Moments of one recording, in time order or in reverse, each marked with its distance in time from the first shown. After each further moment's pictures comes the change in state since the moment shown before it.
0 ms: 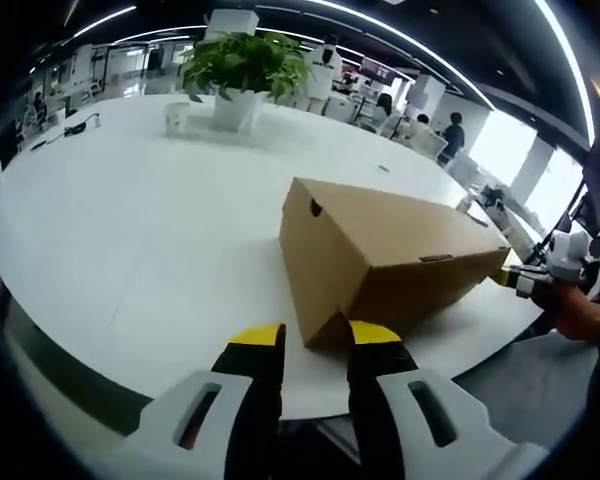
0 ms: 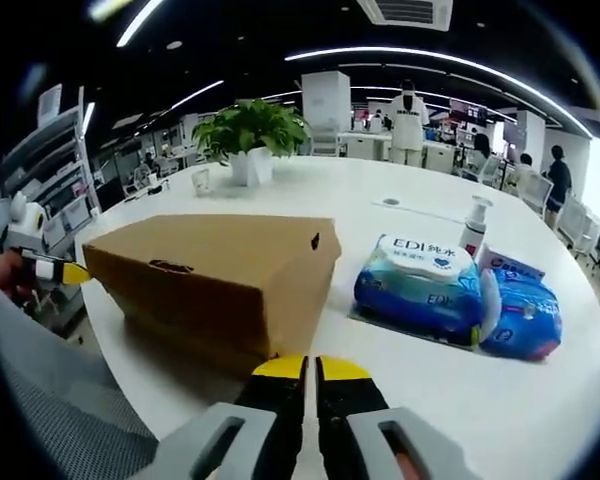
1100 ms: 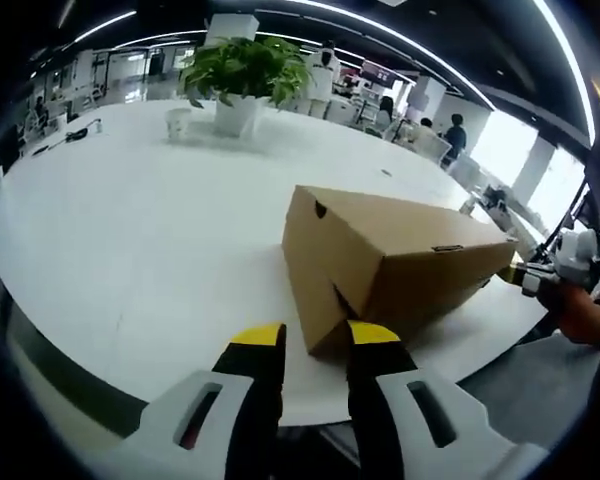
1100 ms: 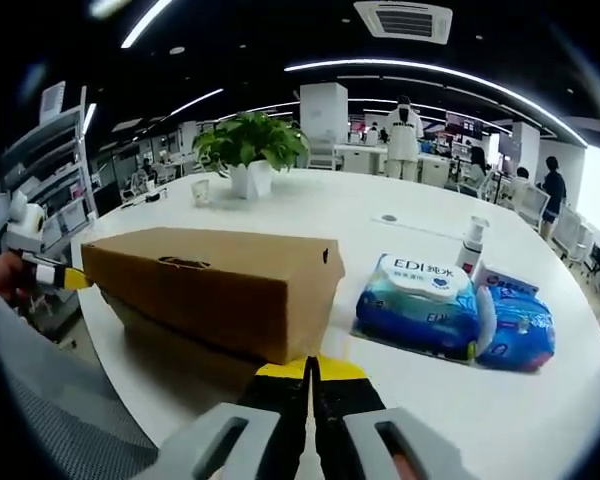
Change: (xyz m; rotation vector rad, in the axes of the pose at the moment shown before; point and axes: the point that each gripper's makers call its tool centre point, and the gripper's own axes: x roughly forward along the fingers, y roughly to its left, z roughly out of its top) left arm 0.002 0.002 0.006 0.008 -0.018 0.012; right arm 0.000 0.009 0.015 -0.016 -0.051 -0.026
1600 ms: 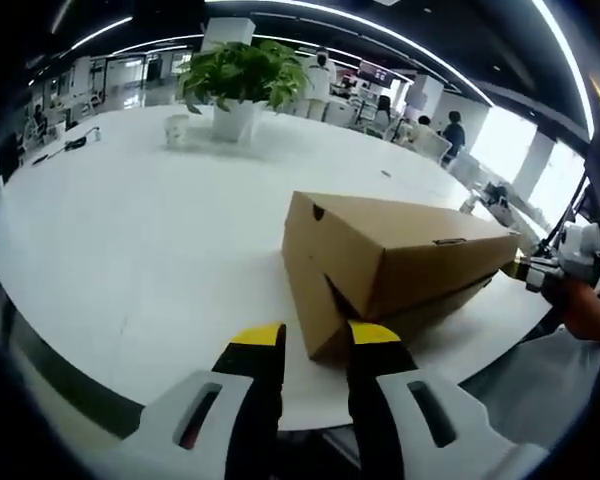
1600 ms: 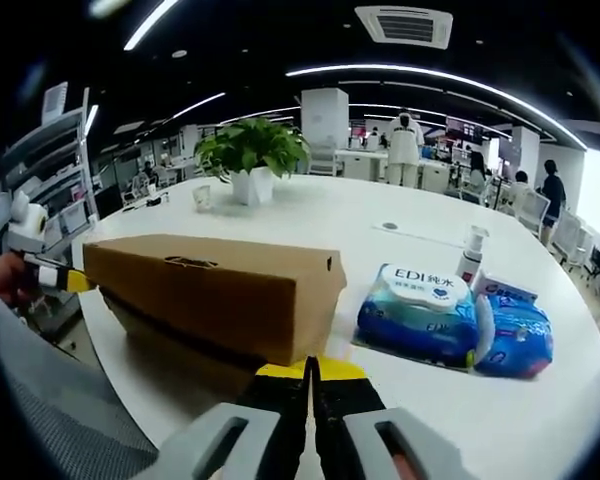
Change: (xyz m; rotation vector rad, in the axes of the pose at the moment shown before) left arm 0.000 -0.001 0.005 0.030 -0.008 0.010; right arm -0.003 0.002 0.009 -0.007 -0.024 -0.001
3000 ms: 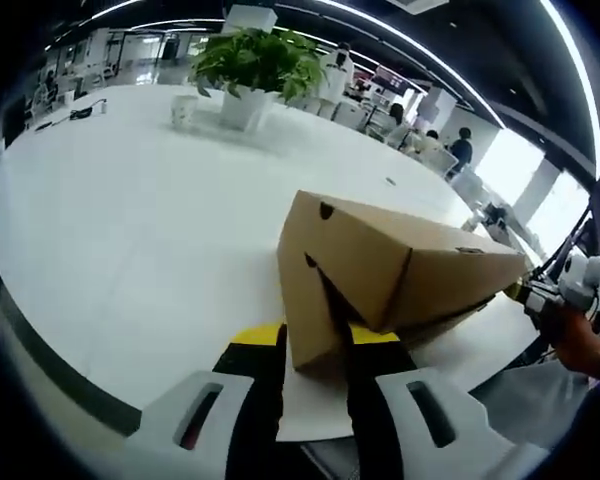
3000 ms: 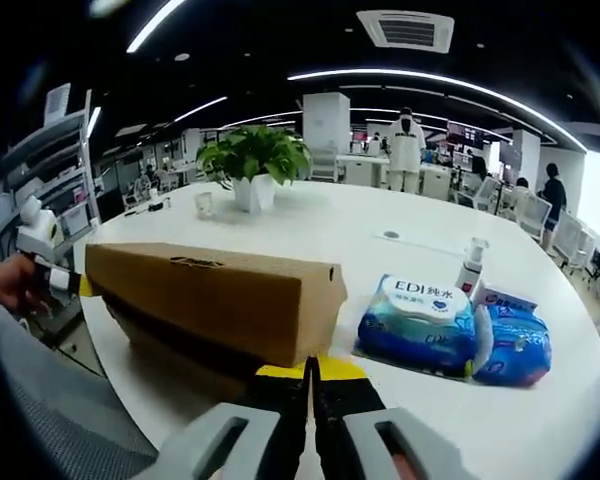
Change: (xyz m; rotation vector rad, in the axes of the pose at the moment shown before) left arm 0.016 -0.003 0.004 -0.123 0.013 -0.019; right arm -0.002 0.002 0.014 0.002 -0.024 0.007
